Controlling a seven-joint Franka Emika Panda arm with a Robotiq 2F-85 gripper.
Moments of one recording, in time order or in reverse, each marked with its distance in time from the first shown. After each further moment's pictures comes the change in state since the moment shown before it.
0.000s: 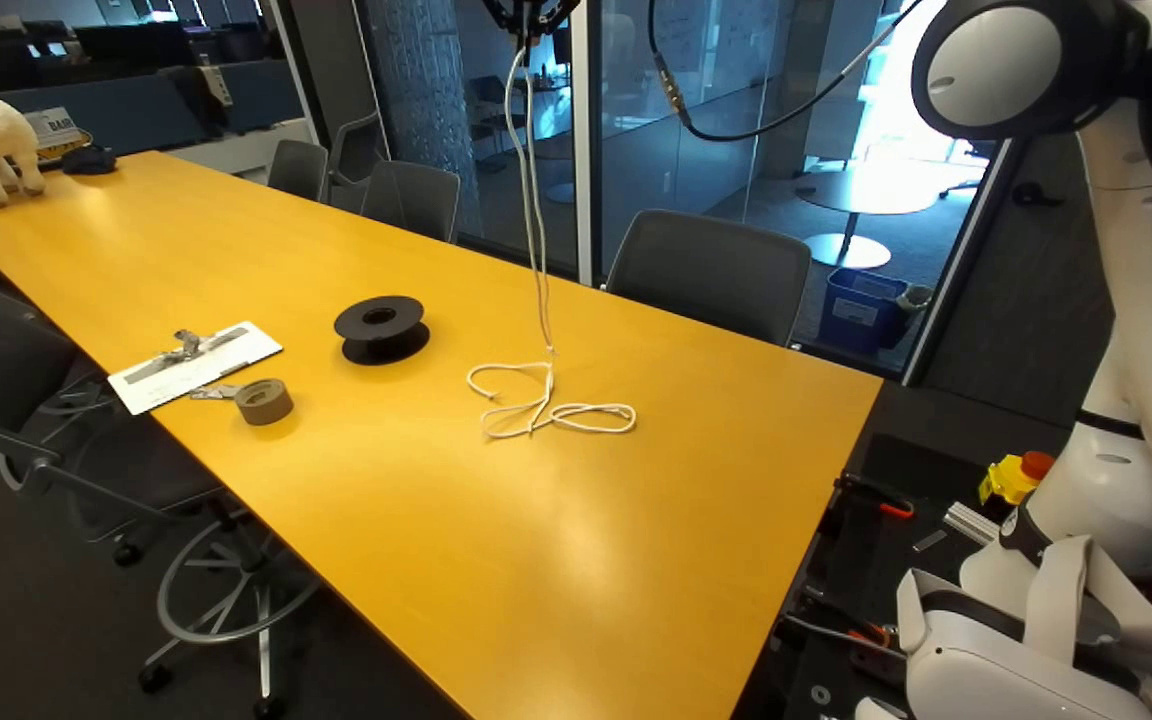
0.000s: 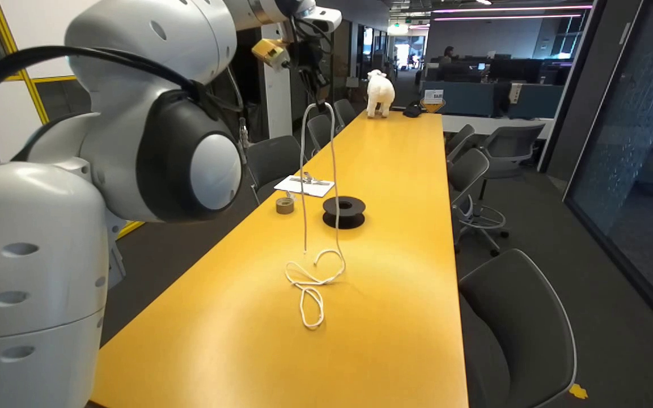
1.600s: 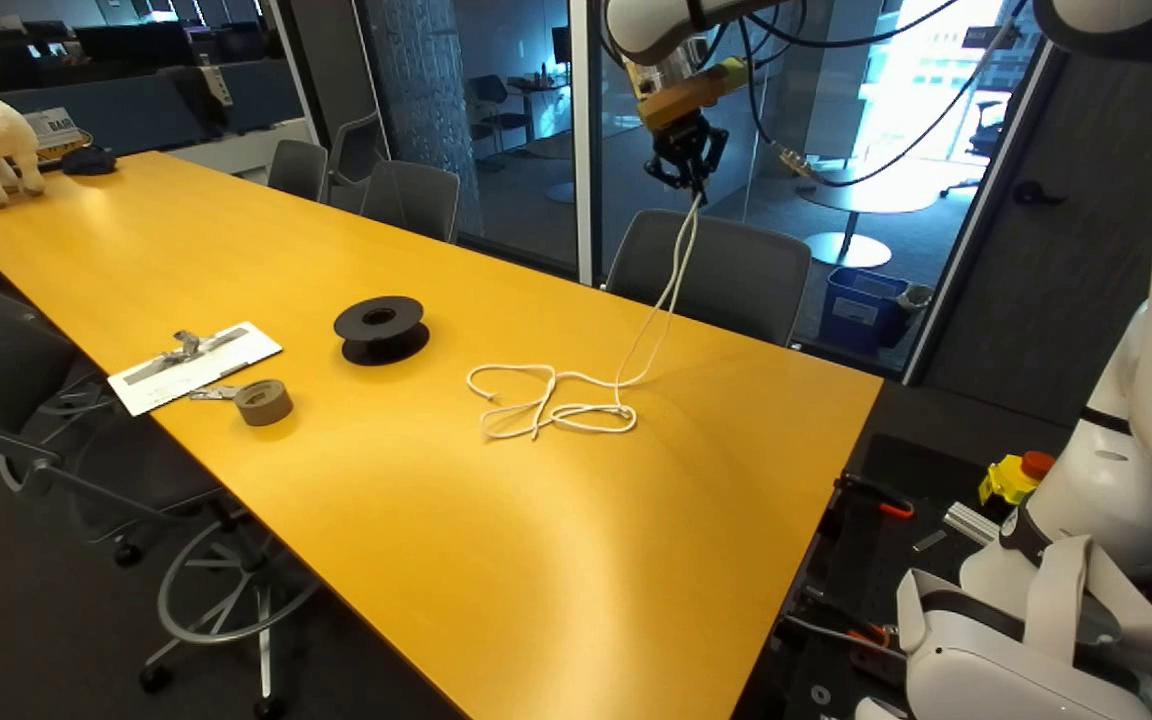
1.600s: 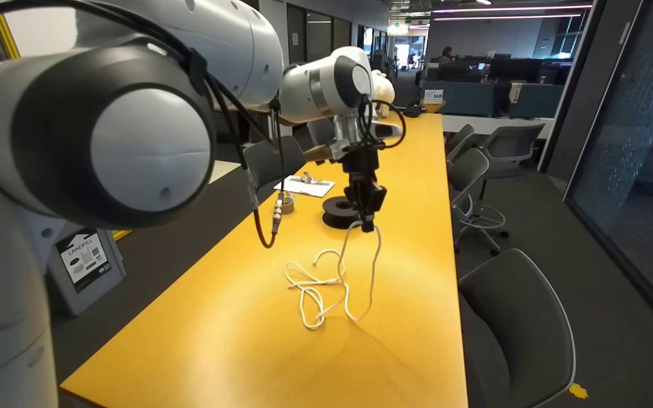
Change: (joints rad) arm -0.134 -0.257 -0.053 -0.795 -0.156 -0.065 -0.204
